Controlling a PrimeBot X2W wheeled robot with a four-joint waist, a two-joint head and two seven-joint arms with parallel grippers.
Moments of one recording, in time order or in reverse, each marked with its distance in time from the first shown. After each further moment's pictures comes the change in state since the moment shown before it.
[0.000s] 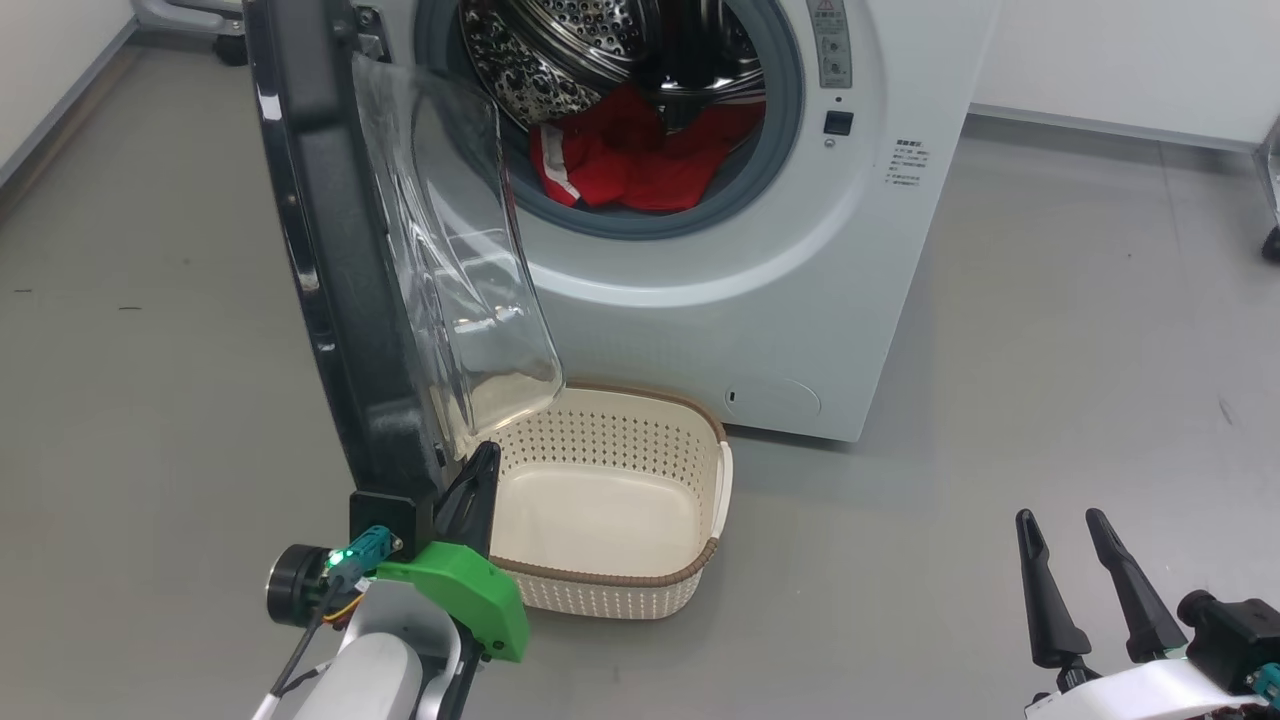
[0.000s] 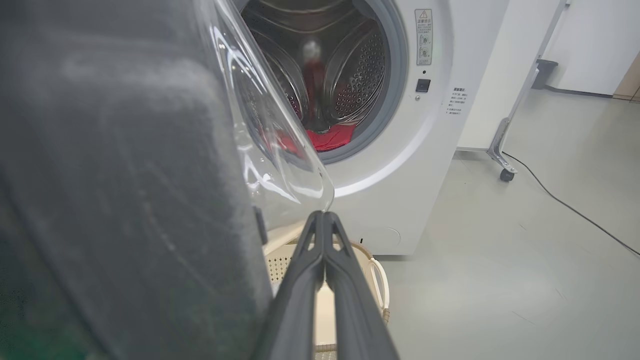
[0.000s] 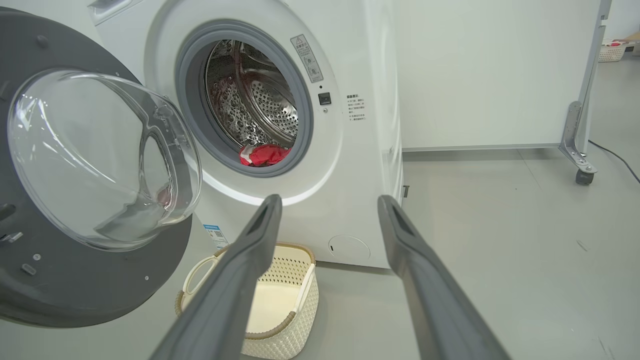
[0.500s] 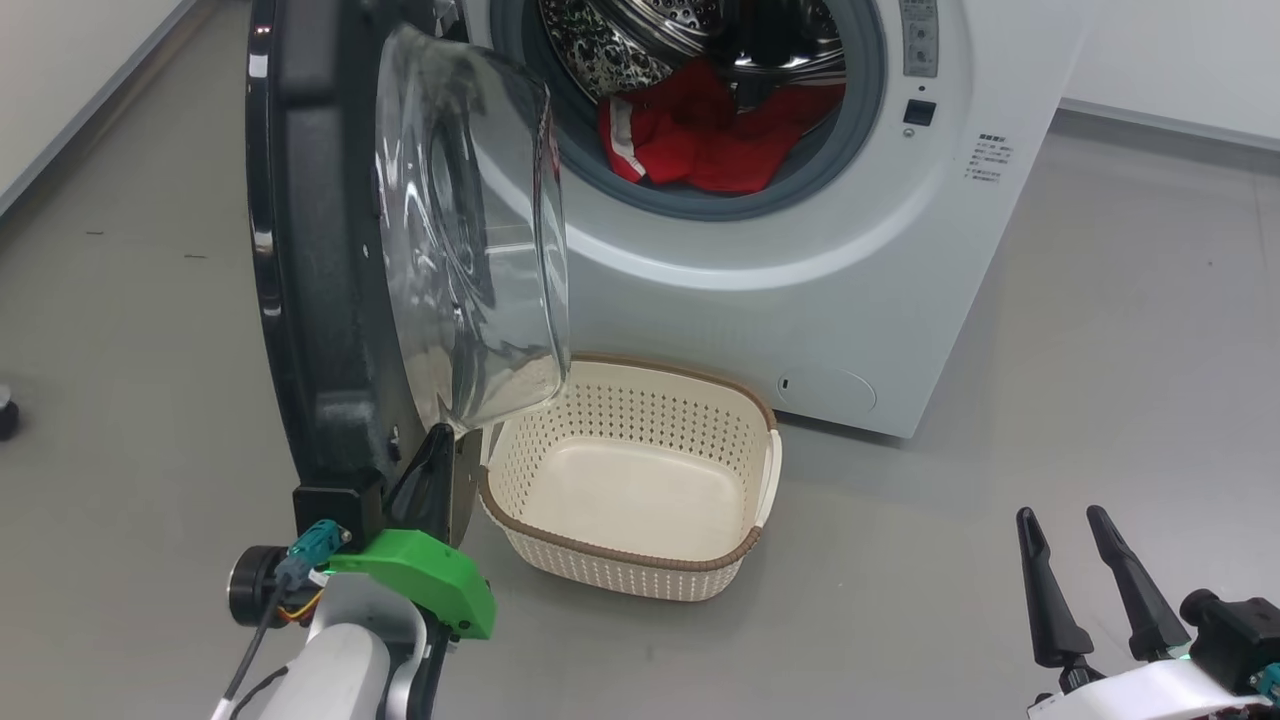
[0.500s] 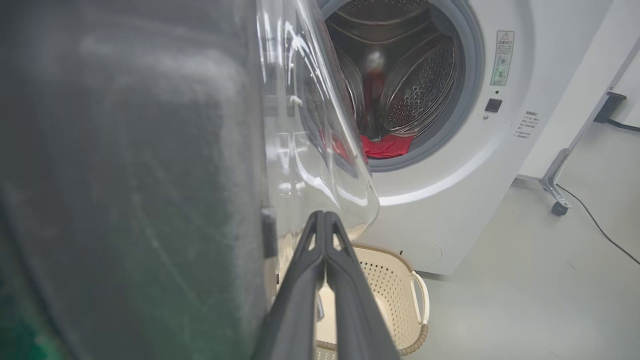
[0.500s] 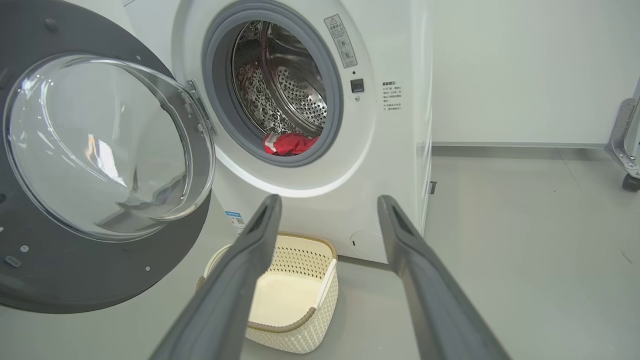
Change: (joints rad) left arm 0.000 0.000 0.073 0.006 -0.029 0.008 -0.033; right arm 0.004 -0.007 0.005 -0.013 -0.002 0.000 0.000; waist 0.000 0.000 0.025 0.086
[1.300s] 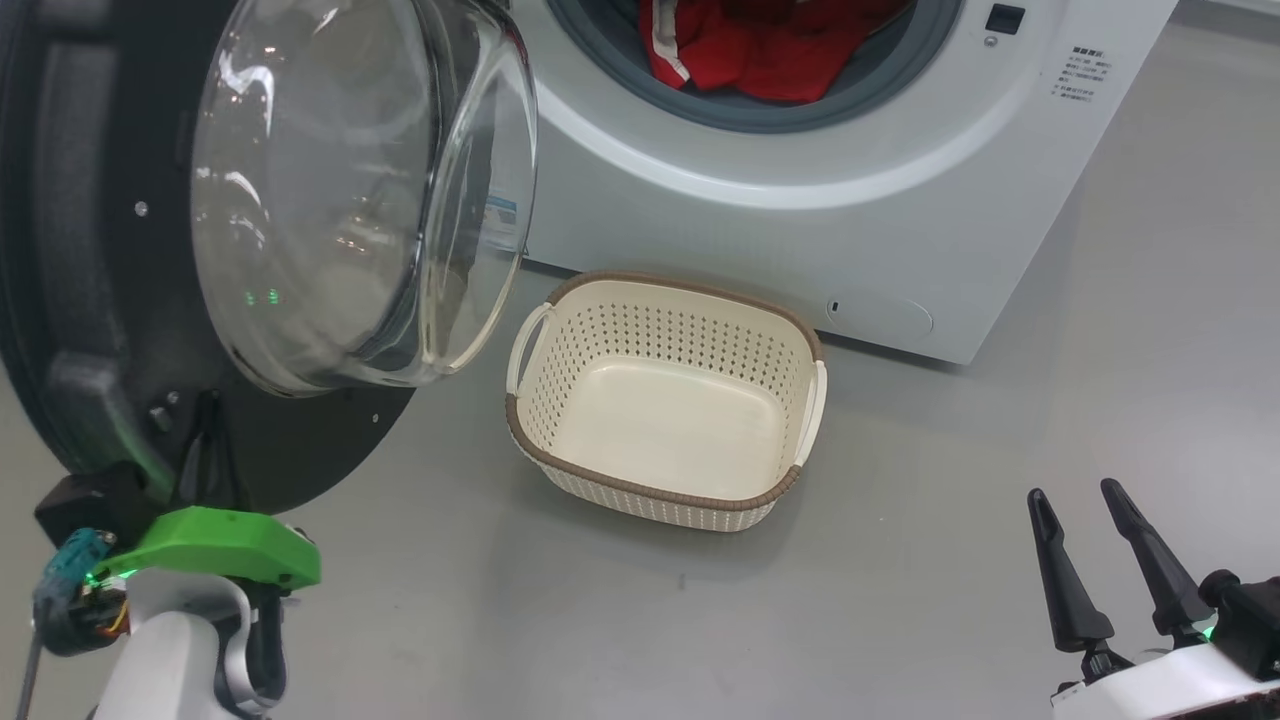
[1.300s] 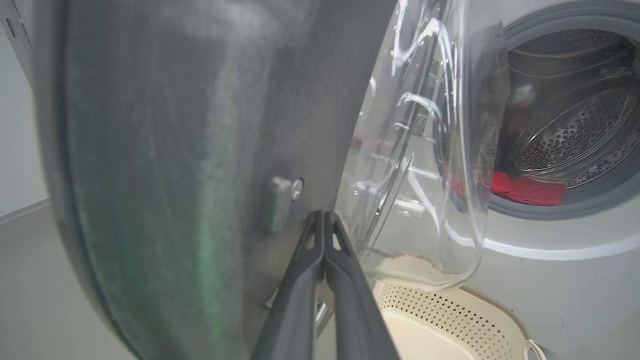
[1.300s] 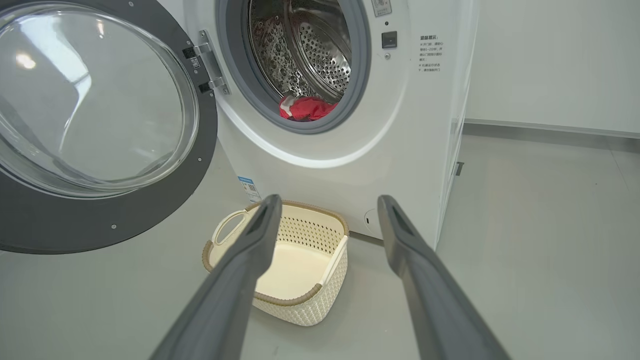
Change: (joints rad) left arm 0.004 0.056 0.284 -0.007 -0.079 0.010 -0.083; right arm -0.007 -0.089 0.031 -0.053 -0.007 0.000 0.000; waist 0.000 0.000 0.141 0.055
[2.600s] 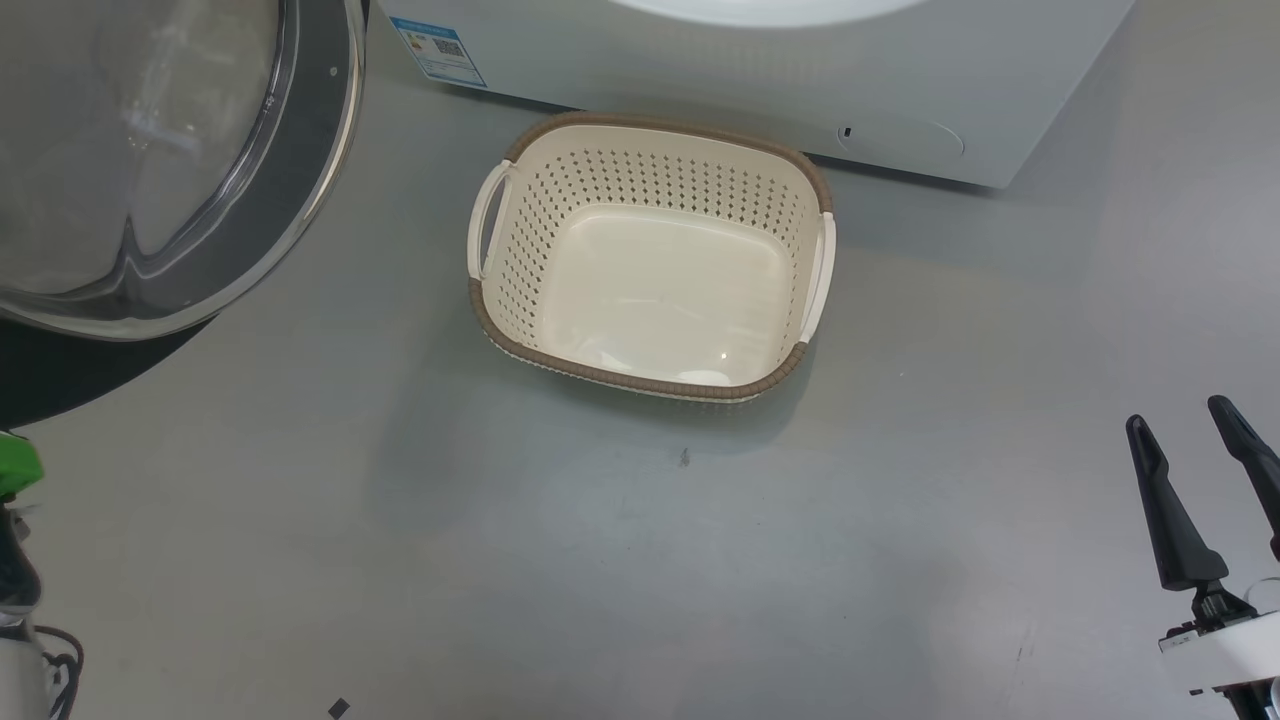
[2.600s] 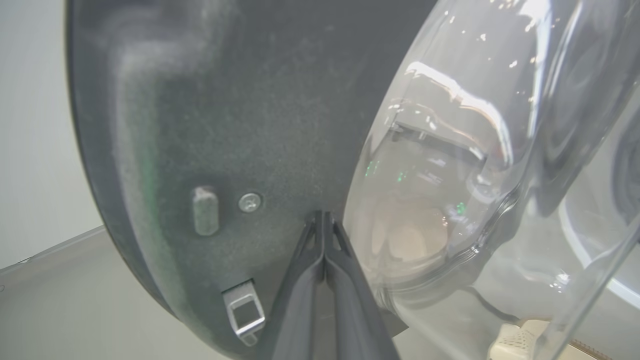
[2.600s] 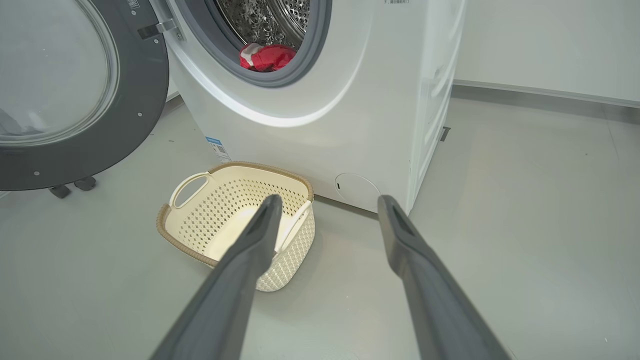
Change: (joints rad) left arm -0.145 0.166 0.288 0.039 -0.089 0.008 0.050; right arm -0.019 -0.189 -0.074 -0.111 0.039 0.000 0.013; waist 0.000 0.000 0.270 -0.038
